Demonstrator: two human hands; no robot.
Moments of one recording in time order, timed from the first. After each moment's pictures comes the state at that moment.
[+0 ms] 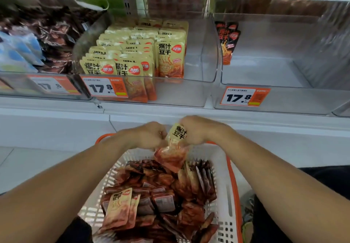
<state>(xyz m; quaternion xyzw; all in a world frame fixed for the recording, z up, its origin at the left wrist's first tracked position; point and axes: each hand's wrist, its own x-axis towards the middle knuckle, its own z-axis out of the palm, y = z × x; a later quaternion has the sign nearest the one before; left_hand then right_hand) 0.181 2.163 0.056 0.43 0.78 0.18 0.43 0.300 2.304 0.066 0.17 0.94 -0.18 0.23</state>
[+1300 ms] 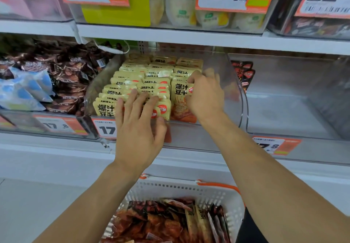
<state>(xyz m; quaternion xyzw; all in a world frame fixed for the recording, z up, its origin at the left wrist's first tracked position) 0.129 2.174 0.105 0.44 0.80 0.32 -0.25 0.184 2.348 0.154 0.35 0.89 -0.09 -0.27</state>
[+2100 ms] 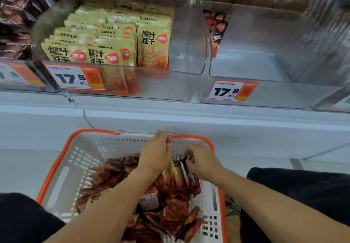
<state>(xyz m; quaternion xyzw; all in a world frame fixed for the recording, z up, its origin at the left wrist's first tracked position) 0.255 2.185 -0.061 0.45 0.82 0.32 0.13 0.396 2.294 -0.041 0.30 0.91 -0.28 0.05</state>
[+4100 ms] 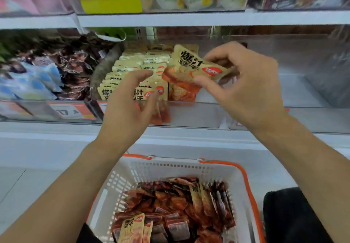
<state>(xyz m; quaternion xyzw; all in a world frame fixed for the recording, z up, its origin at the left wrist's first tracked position) 0.156 2.137 0.163 0.46 0.75 0.46 -0.10 0.318 2.295 0.209 0.11 0.86 -0.19 -0.46</state>
